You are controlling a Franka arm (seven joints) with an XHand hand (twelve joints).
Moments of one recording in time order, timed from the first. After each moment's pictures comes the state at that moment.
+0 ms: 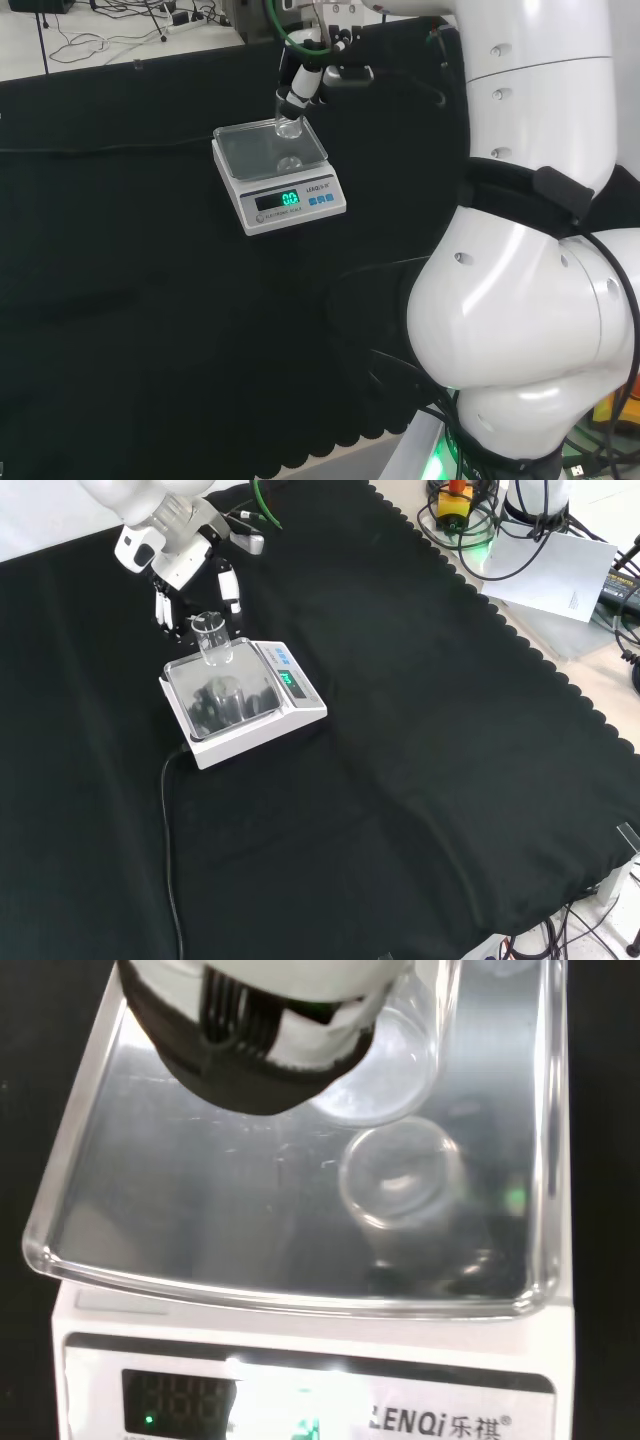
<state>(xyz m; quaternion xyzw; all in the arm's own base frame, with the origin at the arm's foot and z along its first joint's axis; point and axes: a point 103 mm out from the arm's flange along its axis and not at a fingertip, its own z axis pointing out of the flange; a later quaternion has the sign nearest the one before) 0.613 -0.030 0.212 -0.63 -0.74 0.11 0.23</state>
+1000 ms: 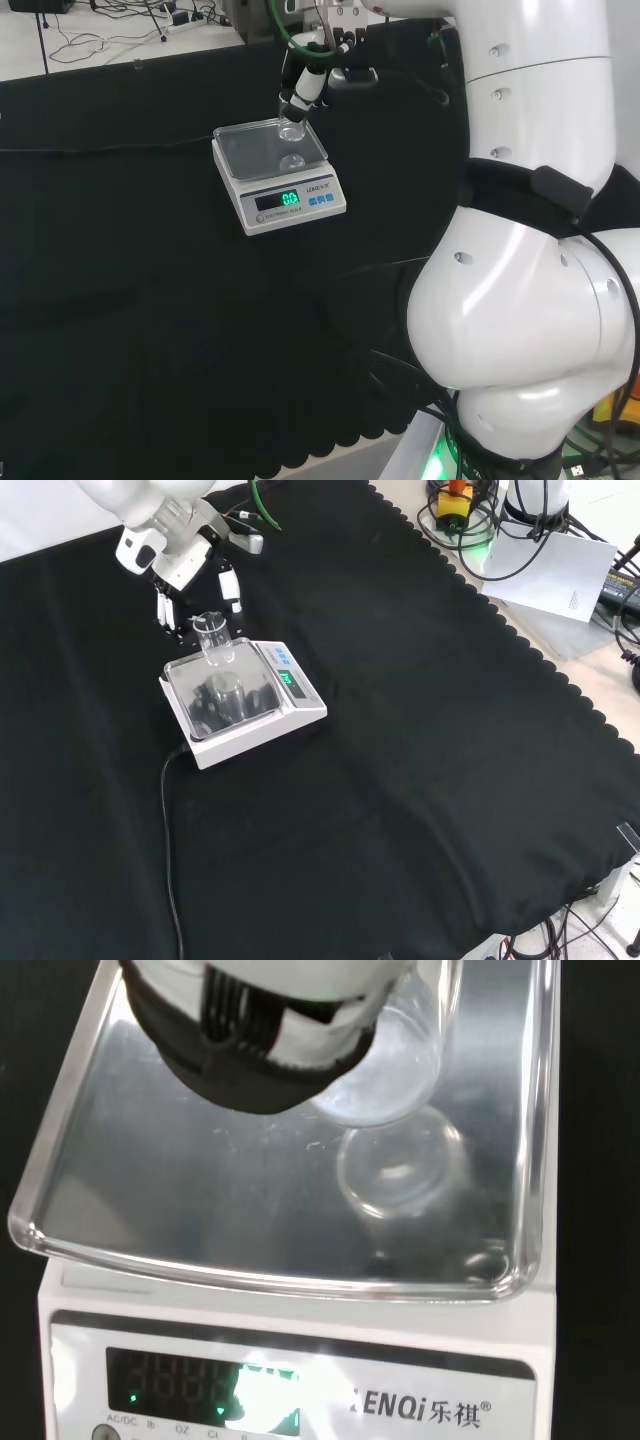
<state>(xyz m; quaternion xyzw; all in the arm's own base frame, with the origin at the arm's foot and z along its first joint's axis) 0.612 -0.034 0.206 -0.62 -0.74 0.12 0.23</state>
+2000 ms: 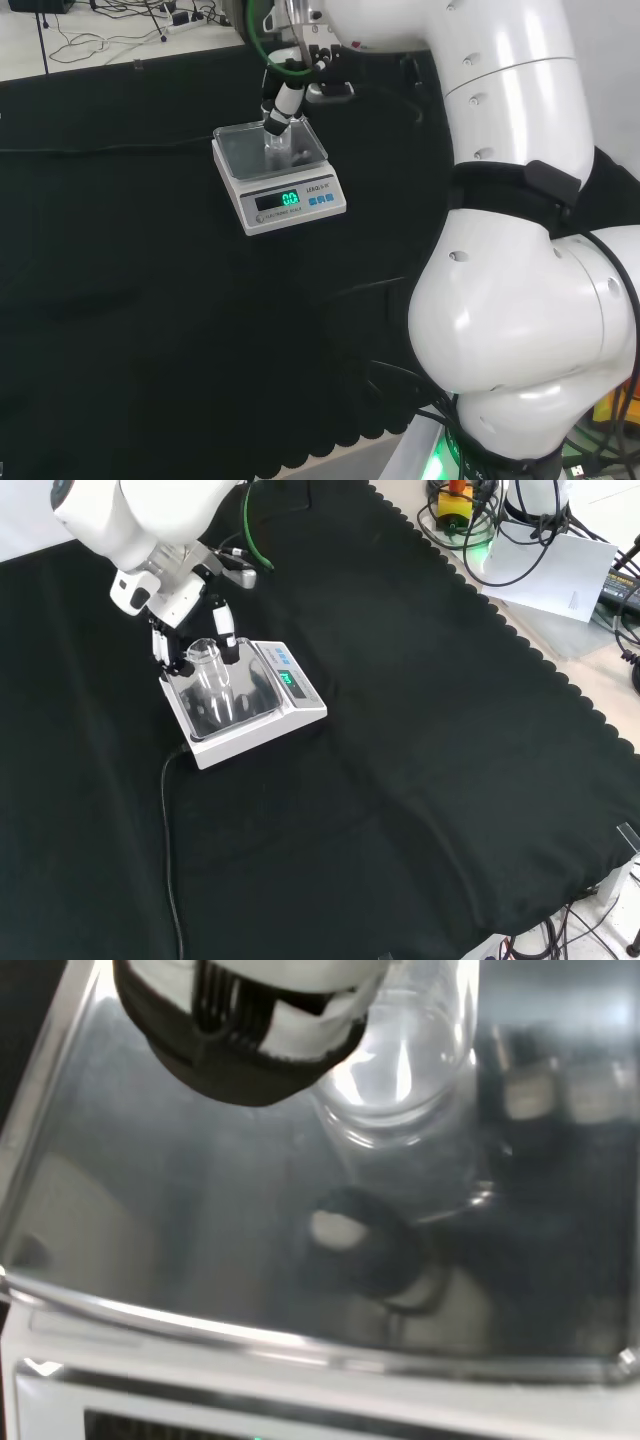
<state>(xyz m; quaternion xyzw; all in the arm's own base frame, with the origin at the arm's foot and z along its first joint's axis) 0.638 -0.009 0.171 -0.61 -0.75 0.13 0.23</state>
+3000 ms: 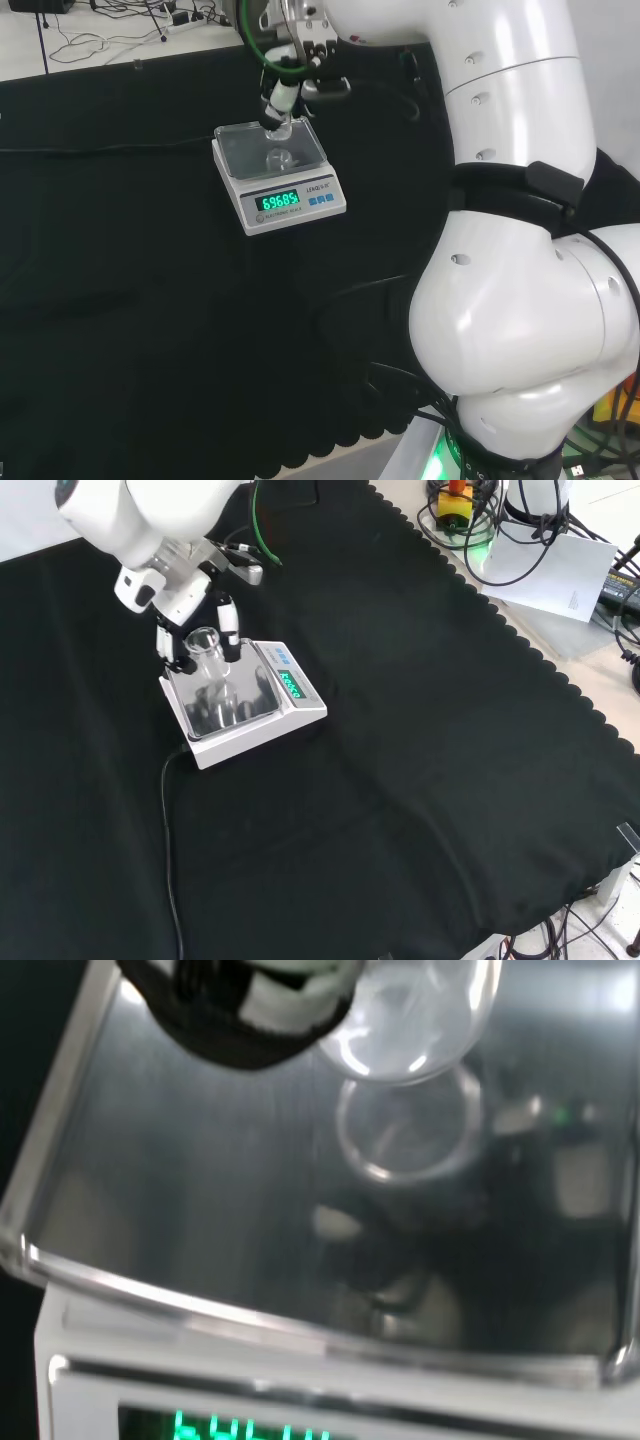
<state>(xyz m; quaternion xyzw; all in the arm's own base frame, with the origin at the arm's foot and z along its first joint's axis) 0.636 0.002 0.188 -0.62 -0.74 0.14 0.22</state>
